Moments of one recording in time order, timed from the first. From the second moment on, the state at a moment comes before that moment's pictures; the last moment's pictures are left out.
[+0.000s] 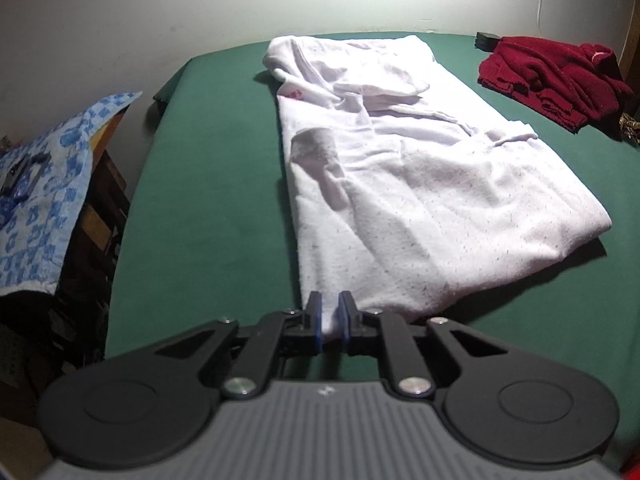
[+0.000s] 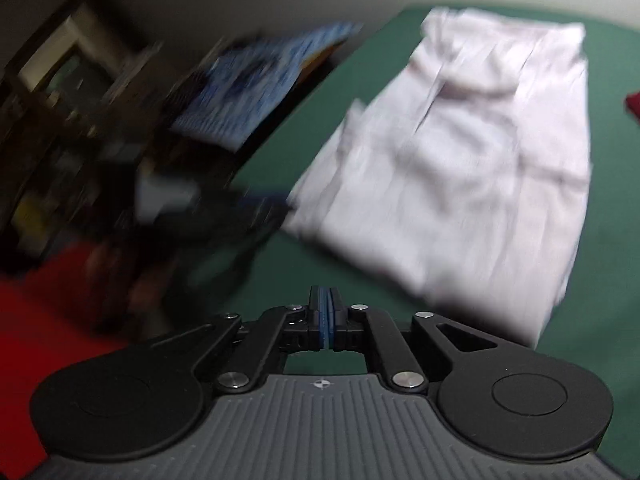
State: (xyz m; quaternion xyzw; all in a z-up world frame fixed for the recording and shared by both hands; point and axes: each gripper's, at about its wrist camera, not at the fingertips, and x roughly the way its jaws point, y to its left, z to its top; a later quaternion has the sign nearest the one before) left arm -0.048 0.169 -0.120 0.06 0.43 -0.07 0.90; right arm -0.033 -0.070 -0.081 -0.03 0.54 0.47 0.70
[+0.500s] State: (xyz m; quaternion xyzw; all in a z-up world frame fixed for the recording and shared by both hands) left arm 0.052 0.169 -0.126 0.09 0.41 -0.02 0.91; right arm -0.009 -0.056 -0.088 -0.01 0.40 0.25 0.88
